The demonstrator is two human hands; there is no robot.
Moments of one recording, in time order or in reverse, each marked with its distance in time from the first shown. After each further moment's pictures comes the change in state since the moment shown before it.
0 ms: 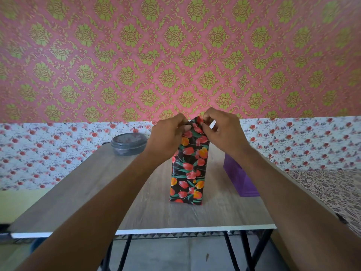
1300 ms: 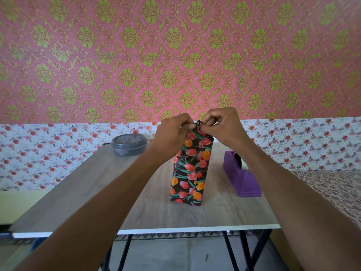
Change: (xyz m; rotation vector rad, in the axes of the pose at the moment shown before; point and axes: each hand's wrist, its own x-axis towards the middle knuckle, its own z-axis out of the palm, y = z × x) left_hand 0.004 0.013 0.000 -0.151 -0.021 0.034; right_hand 0.014 -0.002 -0.011 0.393 -0.080 0.298
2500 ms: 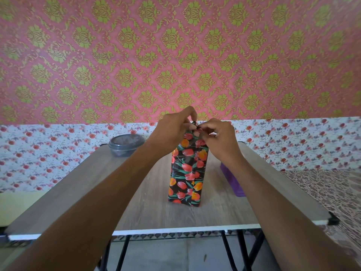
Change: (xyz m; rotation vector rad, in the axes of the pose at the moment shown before) left_hand 0.014 0.007 -0.008 0.095 -0.141 0.079; right_hand -0.029 -0.006 0.021 -0.046 0.111 0.089
